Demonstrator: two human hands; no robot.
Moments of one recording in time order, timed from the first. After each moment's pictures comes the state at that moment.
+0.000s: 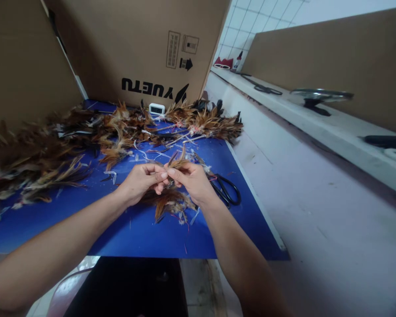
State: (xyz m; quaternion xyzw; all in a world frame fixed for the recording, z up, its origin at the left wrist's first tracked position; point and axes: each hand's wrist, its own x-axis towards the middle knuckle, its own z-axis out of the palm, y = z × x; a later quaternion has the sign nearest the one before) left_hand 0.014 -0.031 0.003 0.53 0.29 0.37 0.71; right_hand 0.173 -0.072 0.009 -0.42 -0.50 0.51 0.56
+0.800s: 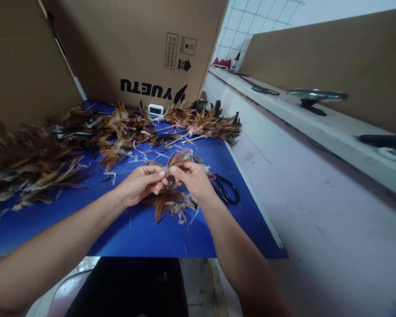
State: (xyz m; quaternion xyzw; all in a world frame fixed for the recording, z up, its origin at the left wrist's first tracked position) left_hand 0.011 -0.028 0.003 0.45 0.27 0.33 0.79; right_hand 0.176 -0.069 0.006 -0.44 -0.49 0.47 0.59
